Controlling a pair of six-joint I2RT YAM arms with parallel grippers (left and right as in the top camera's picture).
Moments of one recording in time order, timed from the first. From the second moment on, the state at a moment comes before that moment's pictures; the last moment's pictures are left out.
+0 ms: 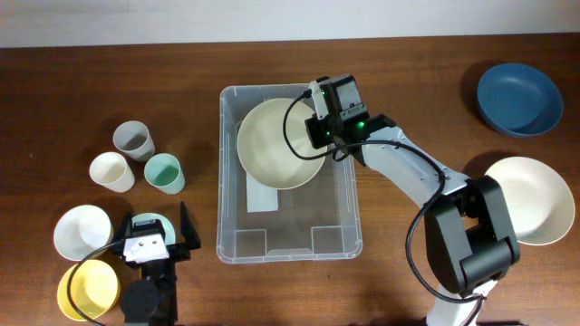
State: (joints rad) left arm -0.03 0.01 0.02 -0.06 -0.19 0.00; right arm 0.40 1.95 1.37 -0.31 -0.05 0.02
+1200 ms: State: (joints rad) left arm -0.03 0.01 0.02 -0.06 -0.19 -0.01; right arm -0.34 1.94 1.47 -0.31 0.23 -0.21
